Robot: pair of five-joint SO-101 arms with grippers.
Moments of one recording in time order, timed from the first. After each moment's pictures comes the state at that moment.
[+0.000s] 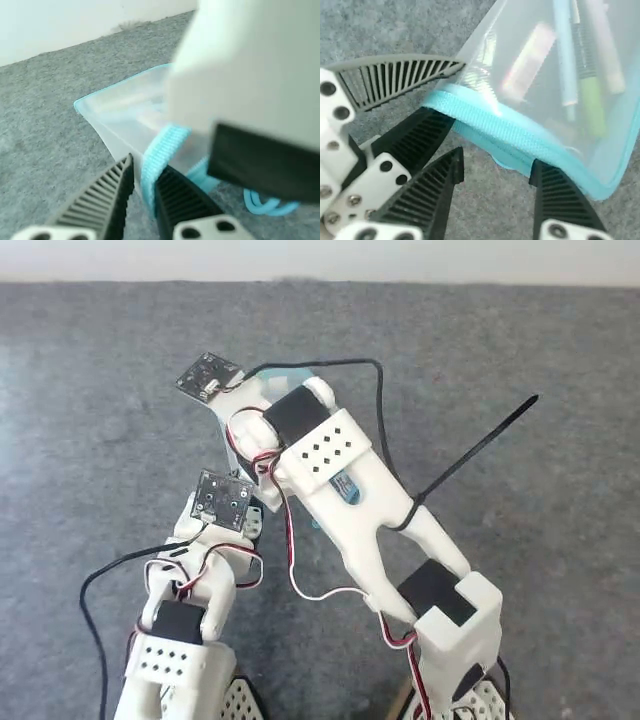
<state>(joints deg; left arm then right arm) 5.0 -81.9 92.8 31.5 -5.2 -44.7 17.3 -31.7 98.8 11.3</state>
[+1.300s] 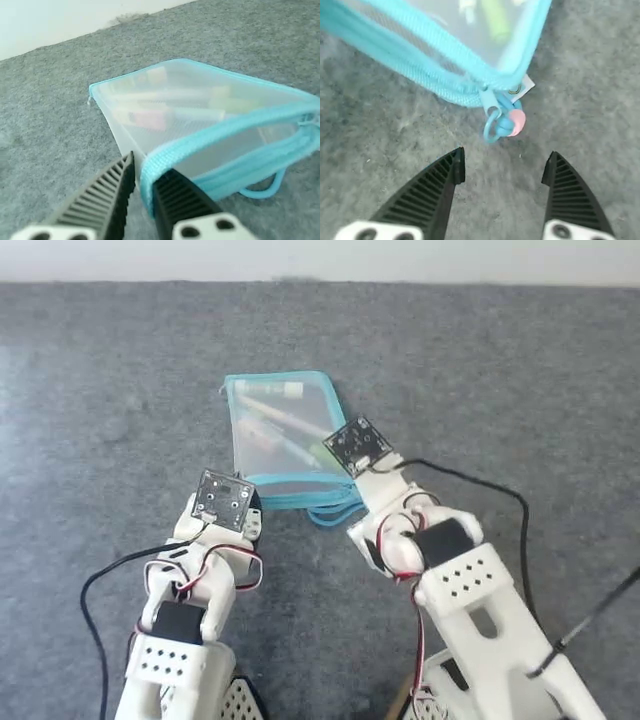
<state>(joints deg) 4.1 -81.9 93.4 31.9 -5.8 -29.6 -42.2 54.3 57.2 11.1</state>
